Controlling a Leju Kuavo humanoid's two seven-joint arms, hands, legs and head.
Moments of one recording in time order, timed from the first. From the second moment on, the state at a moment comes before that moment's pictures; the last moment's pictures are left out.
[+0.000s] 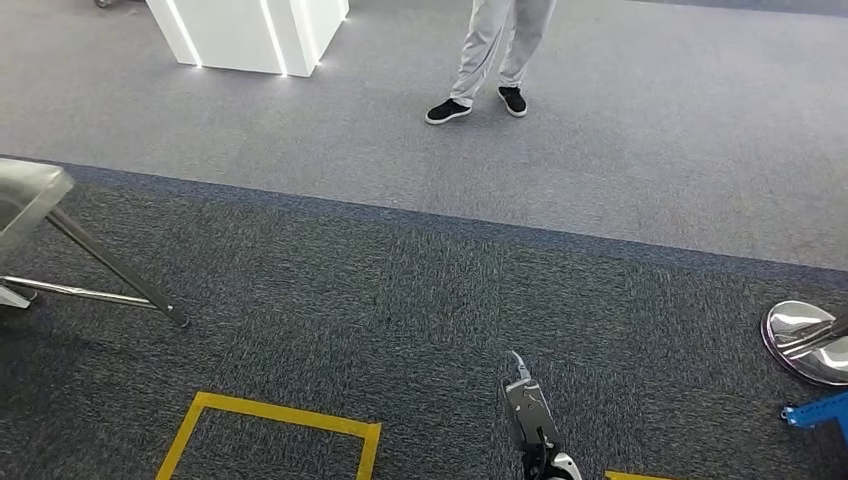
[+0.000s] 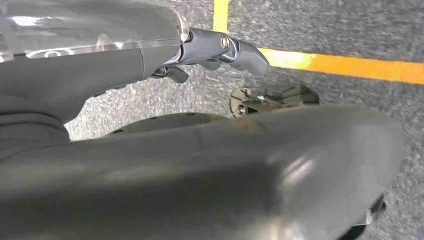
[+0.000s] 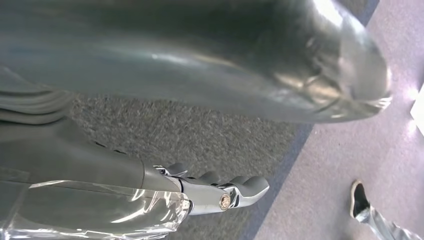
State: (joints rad) left arm -0.11 -0.10 -1.28 -0.16 1.26 0.09 -0.23; right arm -0.02 0.14 0.04 -1.00 0.33 -0.23 -0.39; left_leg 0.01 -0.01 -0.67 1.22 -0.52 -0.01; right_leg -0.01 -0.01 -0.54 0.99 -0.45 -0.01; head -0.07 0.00
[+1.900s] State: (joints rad) left arm -0.12 -0.10 -1.29 -0.16 1.28 0.08 -0.24; right arm 0.01 0.14 0.04 -1.03 0.28 -0.23 -0.40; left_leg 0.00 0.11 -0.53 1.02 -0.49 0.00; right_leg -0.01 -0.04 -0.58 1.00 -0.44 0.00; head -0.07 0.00
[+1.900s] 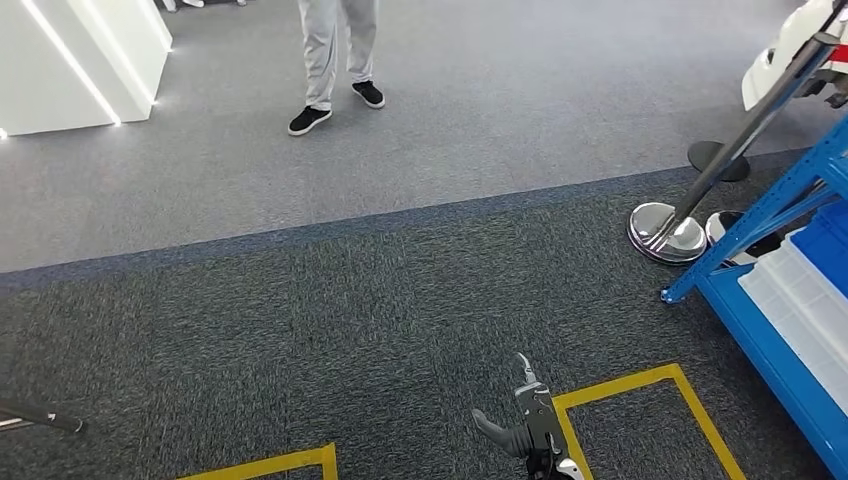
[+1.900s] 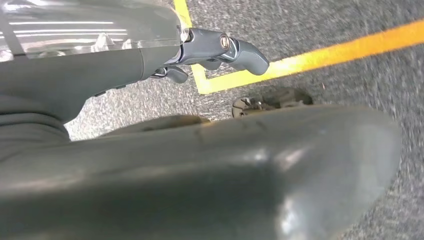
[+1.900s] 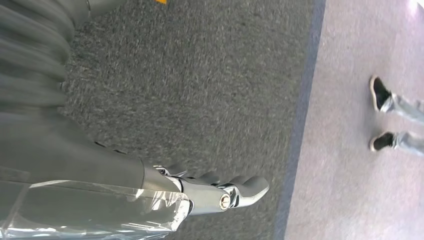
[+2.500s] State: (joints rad) left arm -0.12 -0.11 -1.31 -0.16 1.26 0.07 -0.24; right arm 0.00 0.14 0.04 -1.03 0.28 -0.24 -0.39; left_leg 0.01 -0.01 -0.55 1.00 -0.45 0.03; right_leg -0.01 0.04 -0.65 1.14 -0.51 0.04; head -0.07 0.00
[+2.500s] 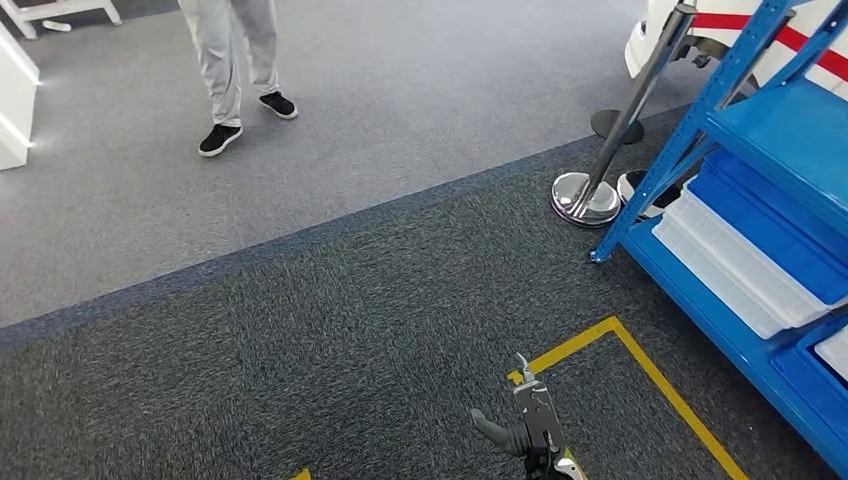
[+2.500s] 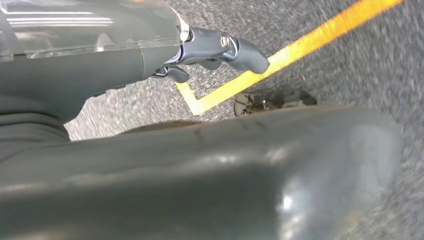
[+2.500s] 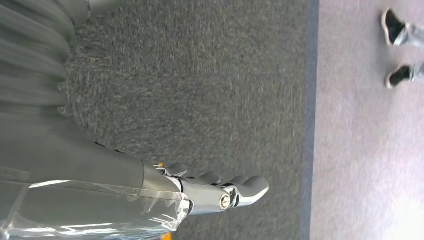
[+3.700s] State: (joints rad) left arm -0.12 -0.08 -1.33 -0.16 1.27 0.10 -0.19; right arm -0.11 0.12 0.01 -0.91 0.22 -0.25 -0.42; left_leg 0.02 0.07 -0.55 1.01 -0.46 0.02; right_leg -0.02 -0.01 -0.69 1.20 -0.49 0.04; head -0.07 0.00
